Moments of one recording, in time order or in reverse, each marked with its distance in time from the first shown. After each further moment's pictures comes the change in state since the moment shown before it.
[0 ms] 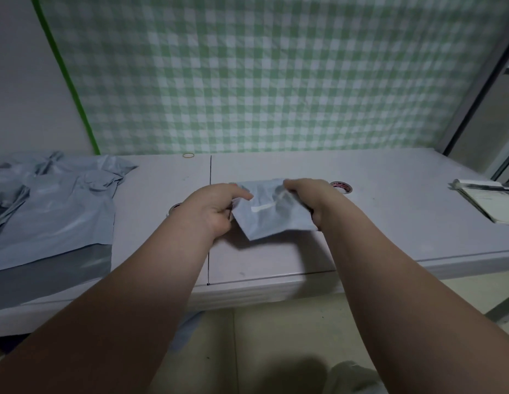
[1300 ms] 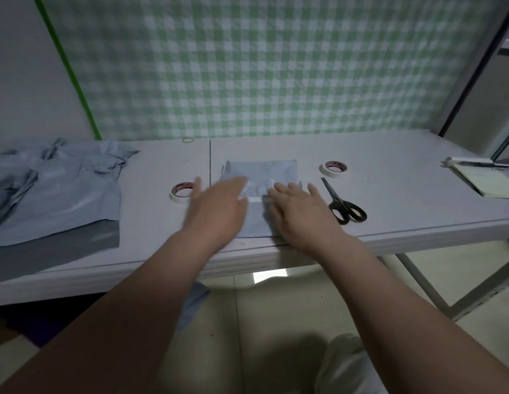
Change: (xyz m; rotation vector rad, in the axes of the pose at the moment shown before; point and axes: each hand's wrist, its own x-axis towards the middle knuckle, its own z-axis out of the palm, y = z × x) left_hand -0.030 -0.047 -0.027 1.728 0.317 0.788; right_hand -0.056 0.062 -0.001 -1.391 0.124 -0.886
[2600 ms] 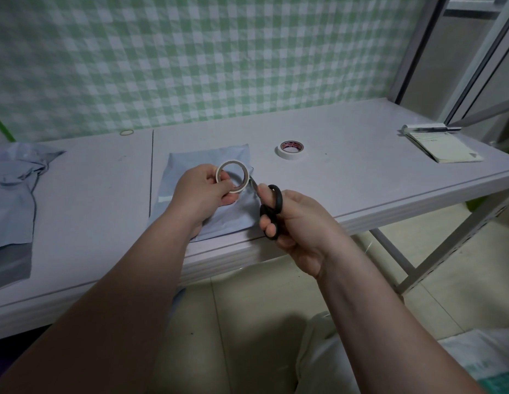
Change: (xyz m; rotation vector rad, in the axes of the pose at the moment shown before) left_hand 0.050 0.046 0.039 -1.204 -0.103 -0.369; right_hand -0.048 0.020 -0.028 1.662 -0.062 0.762
